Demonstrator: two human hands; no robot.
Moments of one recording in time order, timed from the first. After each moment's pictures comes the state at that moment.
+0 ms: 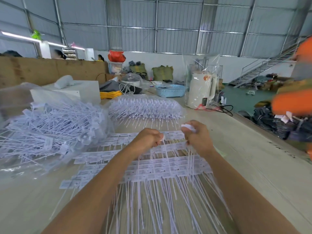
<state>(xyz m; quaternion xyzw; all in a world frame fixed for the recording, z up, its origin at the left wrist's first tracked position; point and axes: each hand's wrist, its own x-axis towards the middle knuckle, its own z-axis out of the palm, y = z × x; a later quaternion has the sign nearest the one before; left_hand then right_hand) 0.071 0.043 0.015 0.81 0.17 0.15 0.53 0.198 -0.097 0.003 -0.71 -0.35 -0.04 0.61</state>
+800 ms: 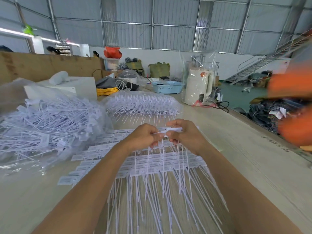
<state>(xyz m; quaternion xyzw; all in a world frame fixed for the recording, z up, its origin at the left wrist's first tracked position) 0.054 0.038 0.024 0.91 0.12 0.14 0.39 0.153 -0.102 0.025 -0.69 -0.40 0.14 0.58</state>
